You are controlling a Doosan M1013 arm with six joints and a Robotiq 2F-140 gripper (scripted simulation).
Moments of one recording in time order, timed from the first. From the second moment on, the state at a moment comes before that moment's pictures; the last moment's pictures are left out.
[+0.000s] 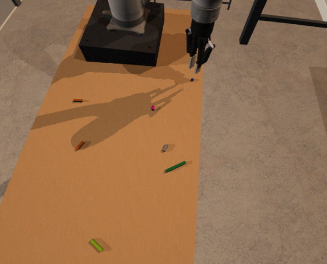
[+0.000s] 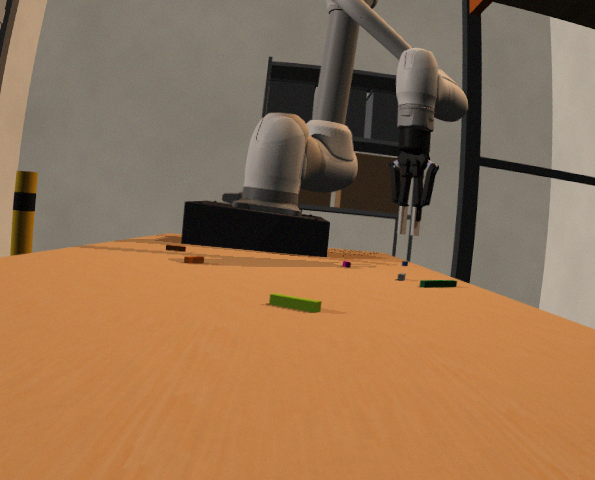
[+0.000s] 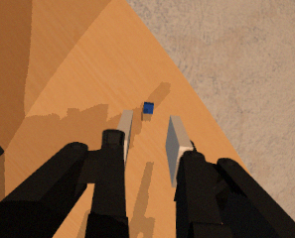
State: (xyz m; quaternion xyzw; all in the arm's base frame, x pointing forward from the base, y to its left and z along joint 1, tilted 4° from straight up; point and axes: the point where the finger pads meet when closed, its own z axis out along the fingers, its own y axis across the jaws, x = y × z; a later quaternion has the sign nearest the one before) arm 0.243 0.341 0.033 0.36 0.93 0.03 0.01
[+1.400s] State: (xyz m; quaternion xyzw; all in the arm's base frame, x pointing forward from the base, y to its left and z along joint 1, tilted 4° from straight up) arm 0.244 0.343 0.027 0.36 0.93 0.03 0.01
